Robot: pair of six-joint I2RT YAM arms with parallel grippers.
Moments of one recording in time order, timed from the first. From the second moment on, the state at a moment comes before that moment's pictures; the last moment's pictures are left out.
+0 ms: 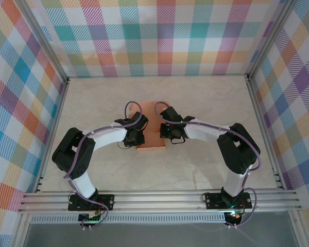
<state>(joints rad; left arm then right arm) -0.62 1.72 1.02 -0.58 -0.11 -0.70 0.72 1.80 1.14 -0.39 0.00 0.72</state>
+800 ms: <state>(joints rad) -0.63 1.72 1.02 -0.57 -0.10 -0.70 0.77 1.92 1.24 -0.56 0.12 0.67</state>
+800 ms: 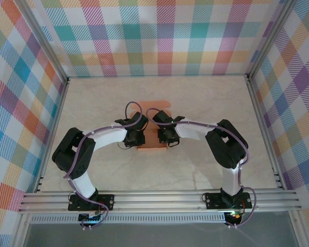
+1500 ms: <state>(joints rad) -0.63 1.72 1.00 -0.51 -0.07 -0.71 0.81 2.07 1.47 -0.81 0.31 0.68</state>
